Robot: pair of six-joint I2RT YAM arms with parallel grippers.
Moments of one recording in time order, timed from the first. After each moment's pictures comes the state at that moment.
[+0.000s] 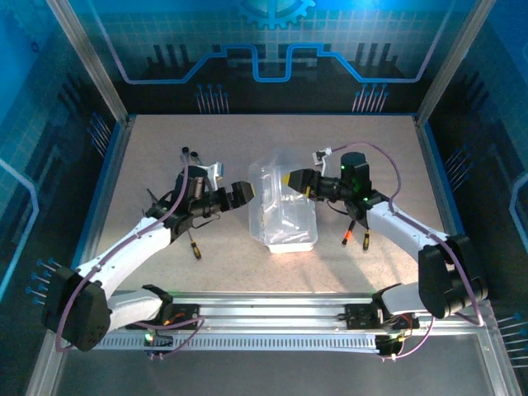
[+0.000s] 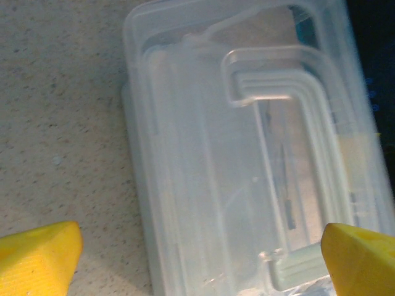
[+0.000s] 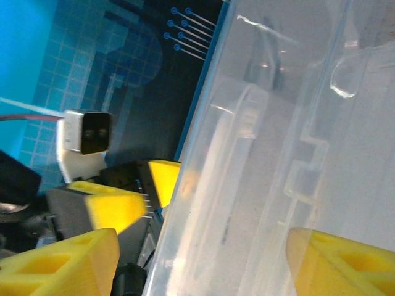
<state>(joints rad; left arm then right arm) -0.41 1.17 0.75 -0.18 0.33 -0.75 0.36 1.37 0.80 0.20 -0.78 0.84</state>
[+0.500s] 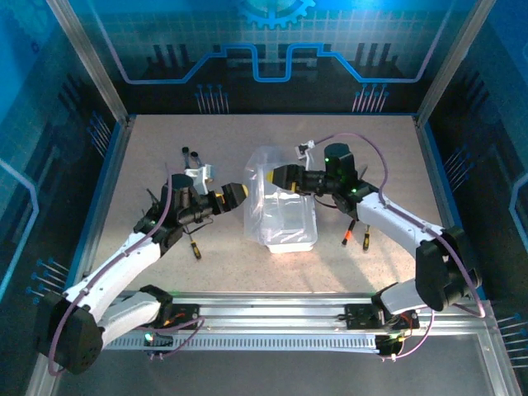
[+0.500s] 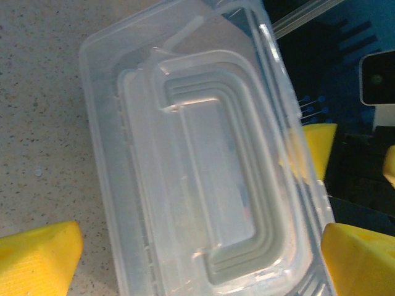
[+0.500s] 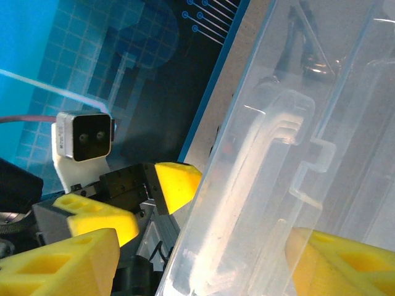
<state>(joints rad) -0.37 1.01 0.66 -0.08 0.38 -0.78 0.47 1.44 0.95 0.11 -0.74 0.80</state>
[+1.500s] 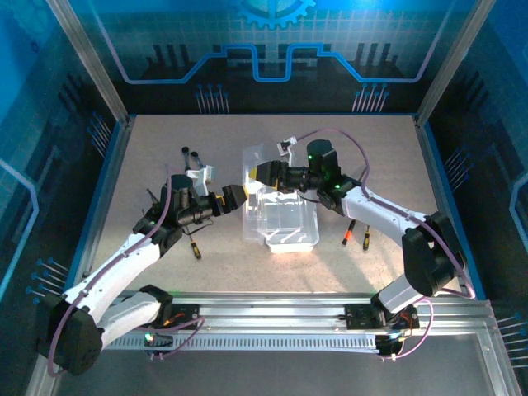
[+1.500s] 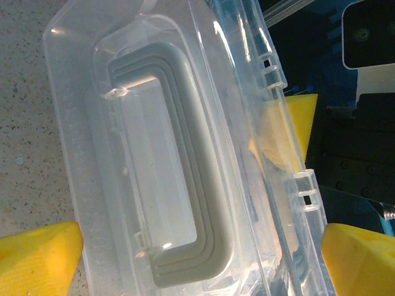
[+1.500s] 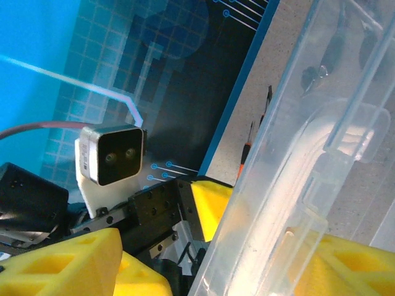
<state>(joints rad) -0.37 1.01 0.66 -0.10 0.42 -0.79 0.56 1.55 1.04 0.22 -0.75 0.92</state>
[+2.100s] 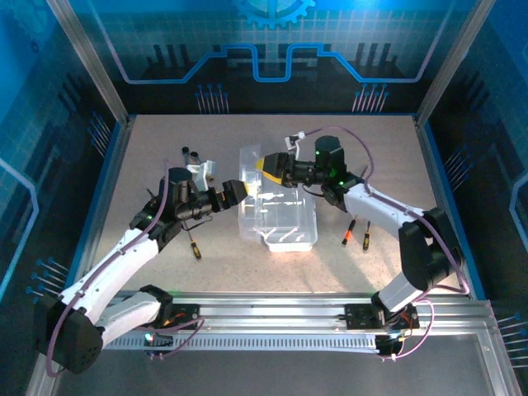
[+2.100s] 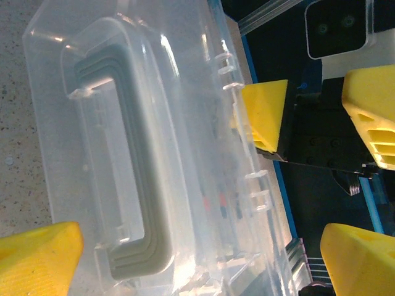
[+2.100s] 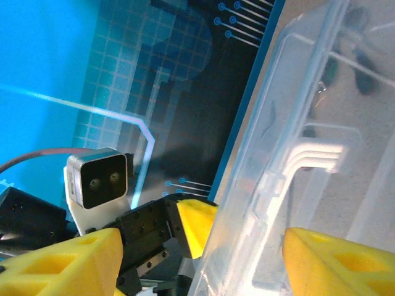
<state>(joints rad) -0.37 1.03 0.77 -0.21 0.44 -0.79 0.48 1.57 1.03 0.30 -0.79 1.00</state>
